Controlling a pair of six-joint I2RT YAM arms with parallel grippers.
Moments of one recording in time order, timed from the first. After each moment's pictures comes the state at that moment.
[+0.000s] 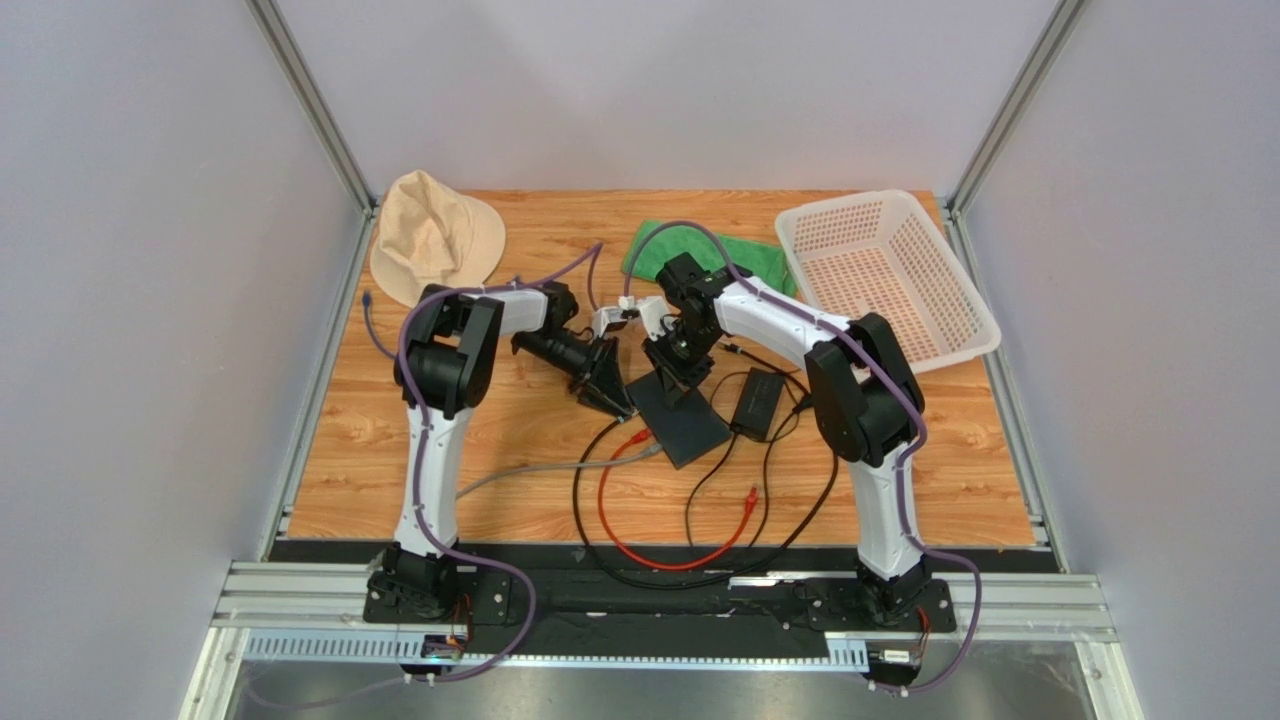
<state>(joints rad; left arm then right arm) -0.31 2.30 1.48 -0.83 1.15 0.11 0.61 2.10 1.62 -0.88 -0.42 -0.16</state>
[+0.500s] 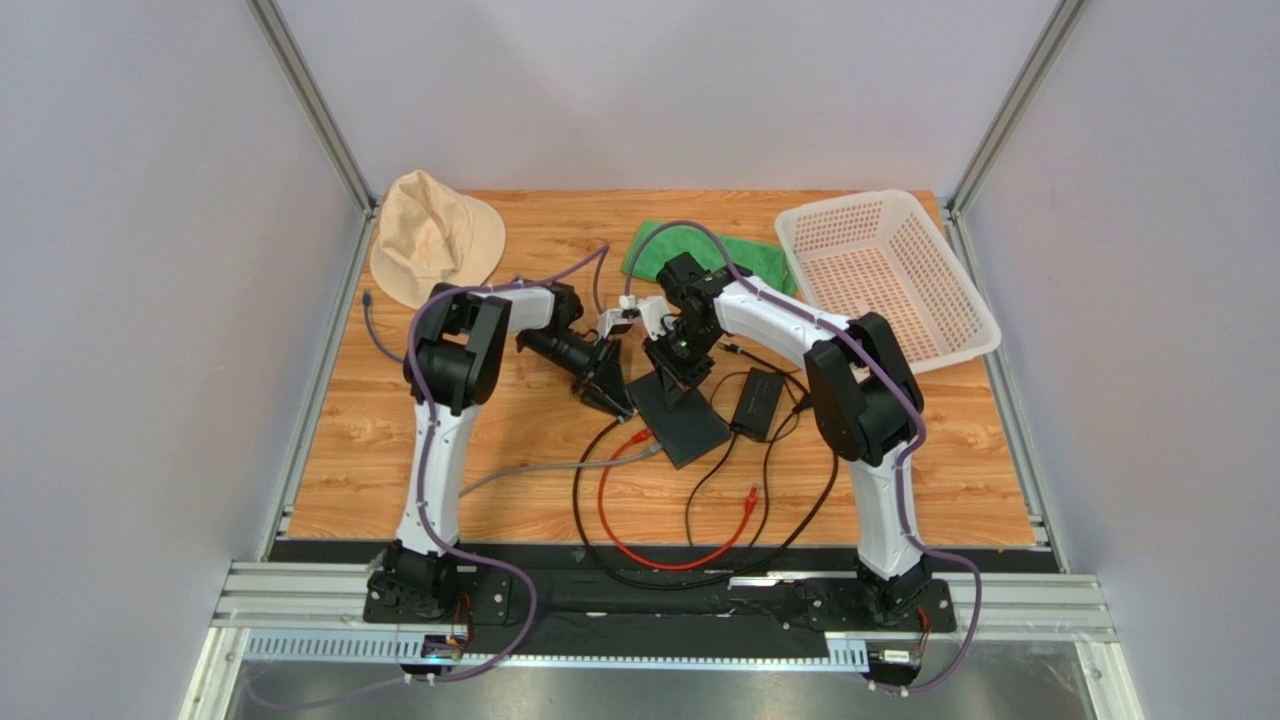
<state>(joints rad) -0.33 2.36 1.55 -0.92 1.16 0.13 0.60 2.10 1.62 -0.89 -0.43 -0.15</state>
